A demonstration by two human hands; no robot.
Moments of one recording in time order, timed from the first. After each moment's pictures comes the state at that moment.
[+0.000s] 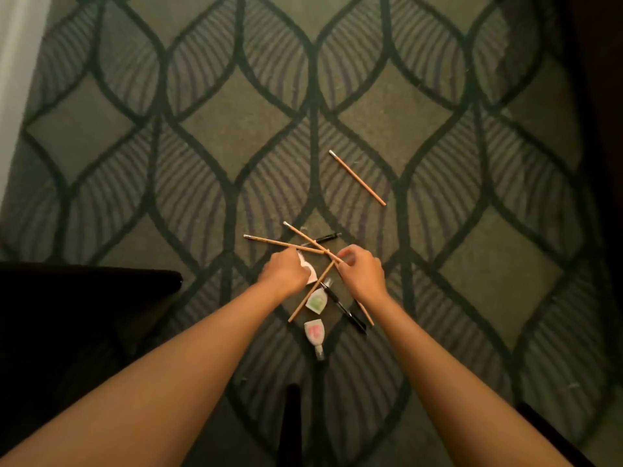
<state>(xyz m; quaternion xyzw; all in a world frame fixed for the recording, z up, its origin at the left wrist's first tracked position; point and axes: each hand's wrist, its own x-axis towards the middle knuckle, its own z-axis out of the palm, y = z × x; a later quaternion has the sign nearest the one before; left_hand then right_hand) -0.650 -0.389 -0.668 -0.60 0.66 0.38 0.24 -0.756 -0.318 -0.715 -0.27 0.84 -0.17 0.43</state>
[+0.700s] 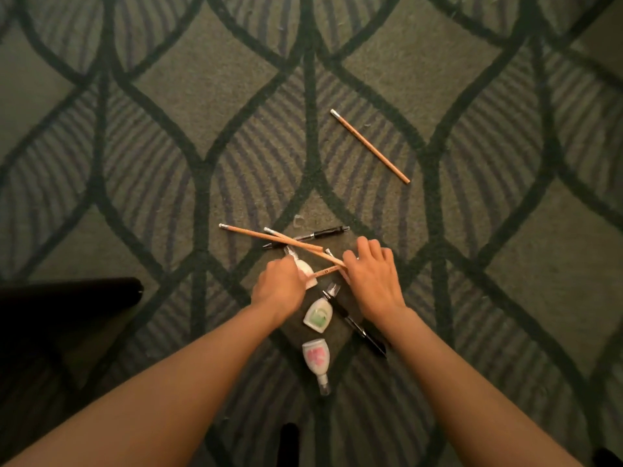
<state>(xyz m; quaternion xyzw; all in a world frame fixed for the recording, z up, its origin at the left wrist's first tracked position) -0.650 -0.386 -0.794 -0.61 0.69 0.31 0.22 -0.770 -0.313 -0.837 -0.61 0.78 0.02 0.15</state>
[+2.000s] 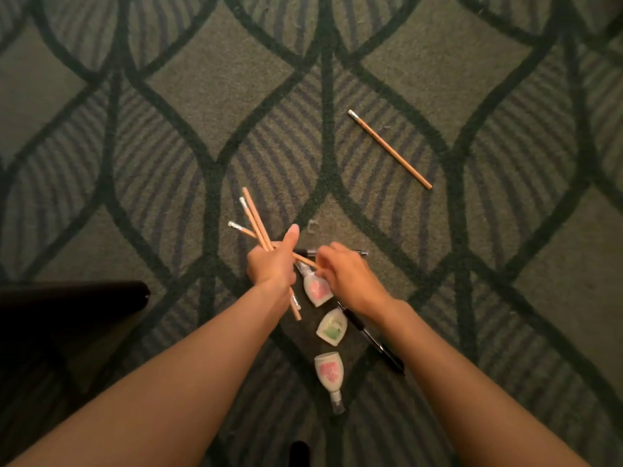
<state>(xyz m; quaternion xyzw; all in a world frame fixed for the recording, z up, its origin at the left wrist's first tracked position) -0.649 -0.417 -0.812 -0.79 0.28 0.52 -0.16 -0.745 -0.353 -0.833 -0.53 0.70 -0.17 0.45</state>
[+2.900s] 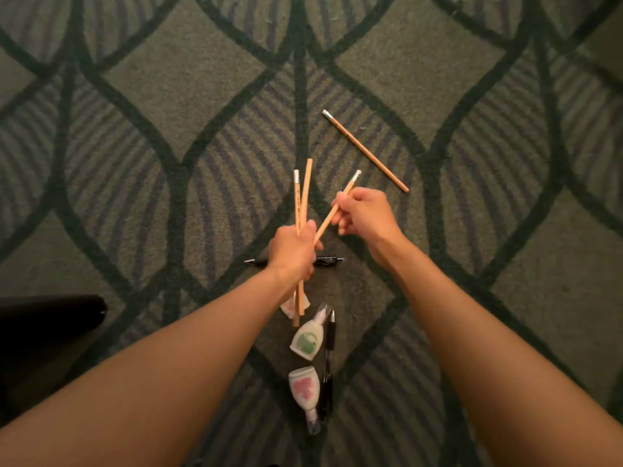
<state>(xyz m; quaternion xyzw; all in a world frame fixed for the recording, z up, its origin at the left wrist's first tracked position) -0.702 -0.421 -0.827 -0.67 0.46 0.58 -0.05 -0.814 -0.405 -0.833 -0.17 0.73 -0.41 0.52</state>
